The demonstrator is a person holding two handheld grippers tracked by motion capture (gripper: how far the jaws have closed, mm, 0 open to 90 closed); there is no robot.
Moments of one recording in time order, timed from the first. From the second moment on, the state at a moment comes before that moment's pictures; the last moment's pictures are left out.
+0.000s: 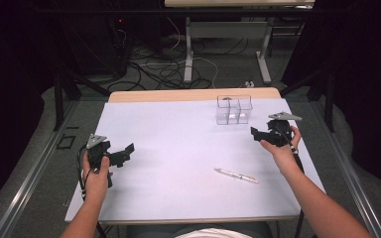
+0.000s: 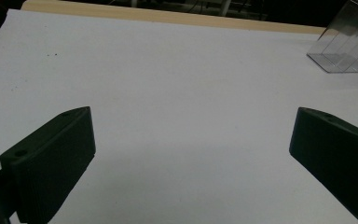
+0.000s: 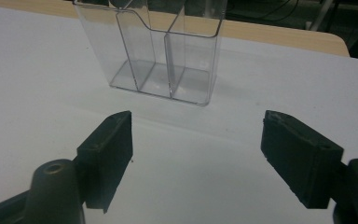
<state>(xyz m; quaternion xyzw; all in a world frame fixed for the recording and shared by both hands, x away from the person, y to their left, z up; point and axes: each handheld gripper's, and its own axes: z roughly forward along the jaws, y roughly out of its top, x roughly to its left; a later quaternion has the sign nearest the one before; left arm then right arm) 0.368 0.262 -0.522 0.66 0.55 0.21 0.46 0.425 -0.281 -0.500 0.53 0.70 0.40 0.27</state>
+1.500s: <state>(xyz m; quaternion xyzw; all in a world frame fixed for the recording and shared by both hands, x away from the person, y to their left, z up) 0.368 0.263 -0.523 0.66 0.55 0.21 0.46 0.532 -0.268 -0.442 0.51 0.73 0.36 0.27</state>
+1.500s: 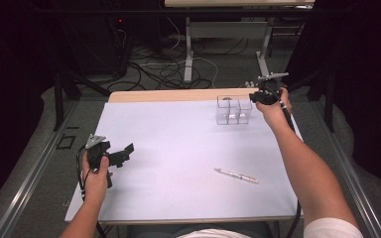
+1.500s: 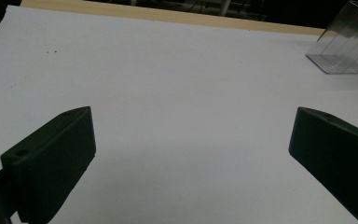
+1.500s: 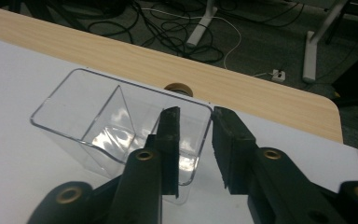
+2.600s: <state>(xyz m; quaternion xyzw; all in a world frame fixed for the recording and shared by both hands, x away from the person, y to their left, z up) 0.366 0.265 -0.523 0.65 0.56 0.21 0.47 0.561 -0.269 -0.485 0.57 0.72 0.31 0.25</state>
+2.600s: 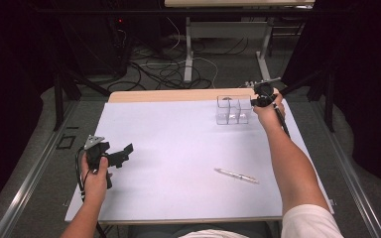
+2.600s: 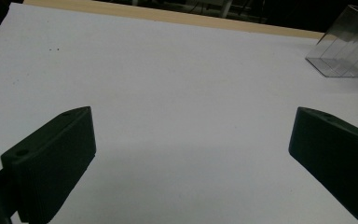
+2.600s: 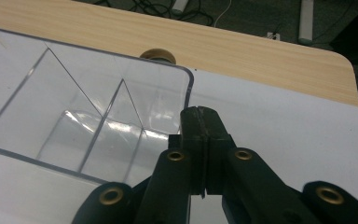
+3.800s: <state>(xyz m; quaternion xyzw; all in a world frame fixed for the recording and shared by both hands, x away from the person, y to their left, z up) 0.368 0.264 -0.524 0.65 0.56 0.21 0.46 0.556 -0.233 -0.491 0.54 0.74 0.33 0.23</state>
